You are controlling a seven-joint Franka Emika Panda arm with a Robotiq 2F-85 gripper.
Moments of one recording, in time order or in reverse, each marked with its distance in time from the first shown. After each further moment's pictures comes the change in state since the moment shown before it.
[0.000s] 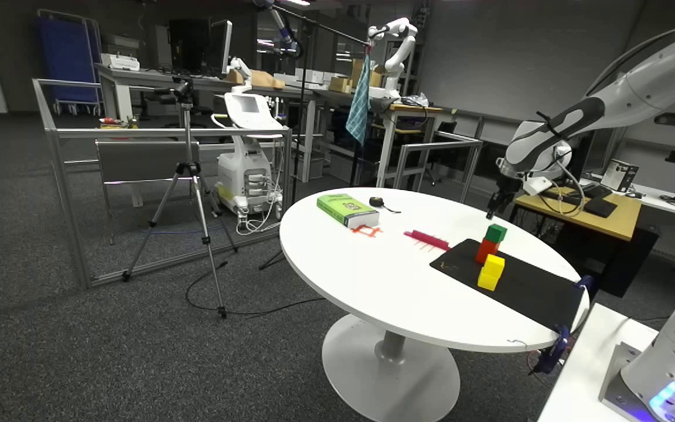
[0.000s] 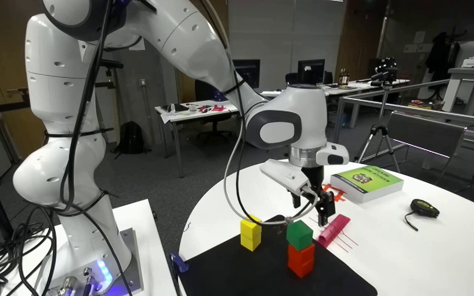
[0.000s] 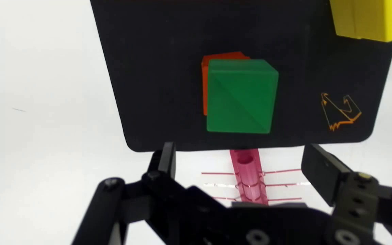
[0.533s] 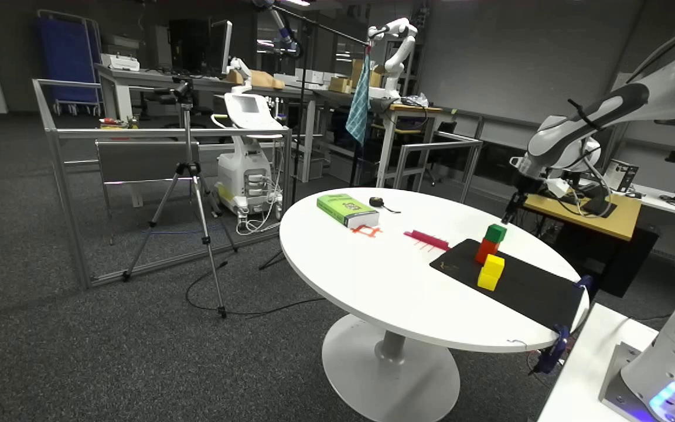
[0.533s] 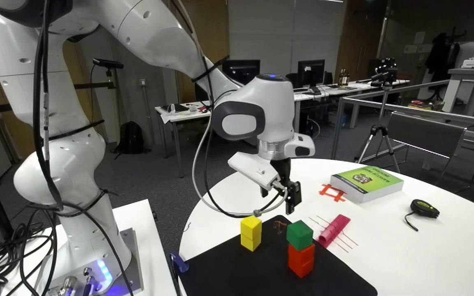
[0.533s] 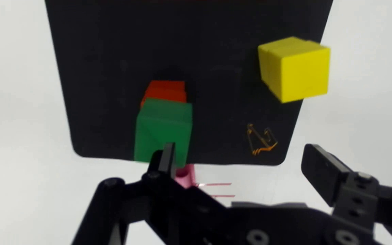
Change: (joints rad) arm 0.015 -0.241 0.006 -0.245 0.100 -0.028 -0.232
